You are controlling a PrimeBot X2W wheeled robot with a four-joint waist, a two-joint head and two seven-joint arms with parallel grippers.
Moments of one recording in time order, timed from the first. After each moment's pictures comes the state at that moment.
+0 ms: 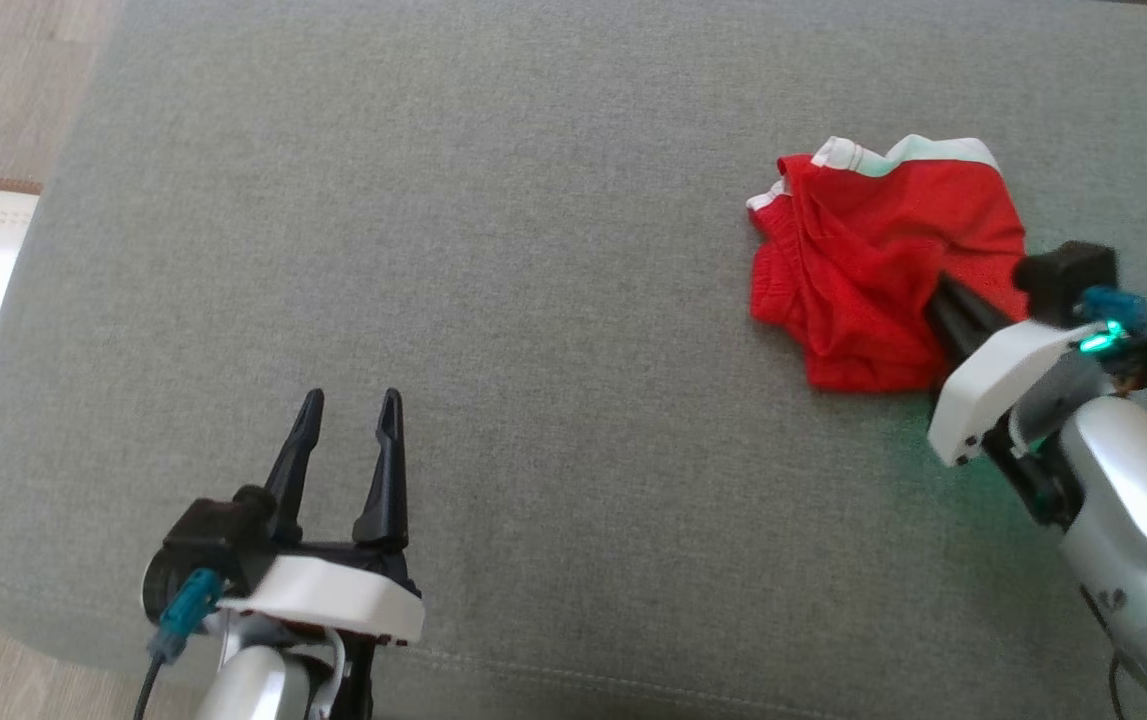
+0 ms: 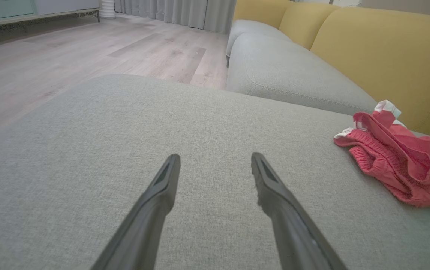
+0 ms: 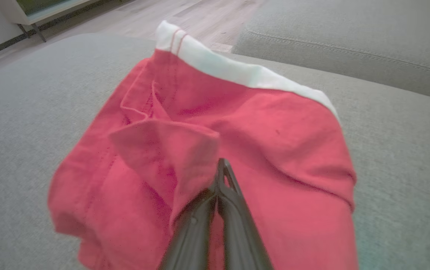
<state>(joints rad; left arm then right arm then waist) -0.02 0.05 -0.25 0.10 -0.26 0.04 -0.25 -0.55 -0.38 0.48 0.62 0.46 0.13 0.00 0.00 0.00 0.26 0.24</state>
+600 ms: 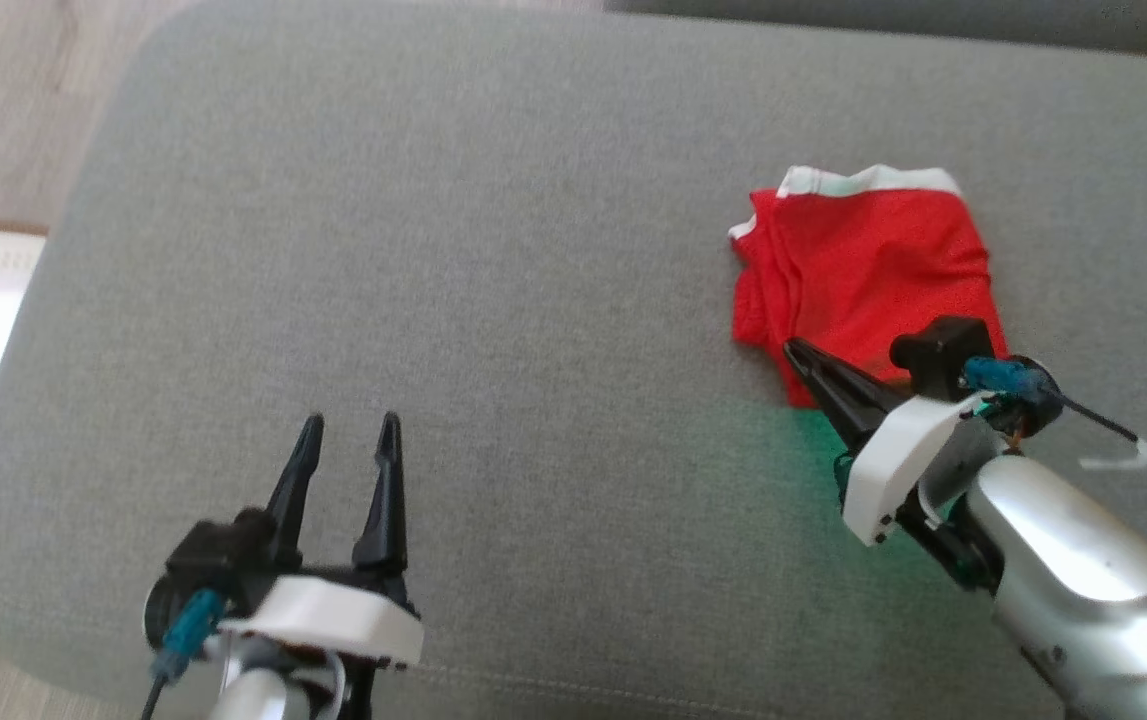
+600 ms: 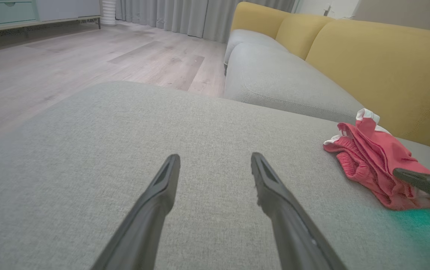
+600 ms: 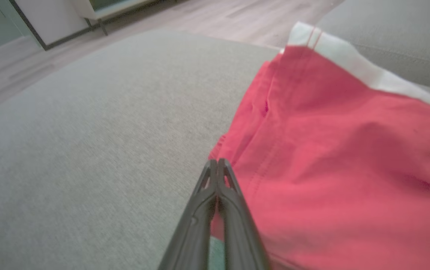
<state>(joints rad) 0.00 0.05 -0.25 0.10 -0.27 0.05 -0.25 -0.54 -0.40 0.79 0.55 0.60 0.13 -0.02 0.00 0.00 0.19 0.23</state>
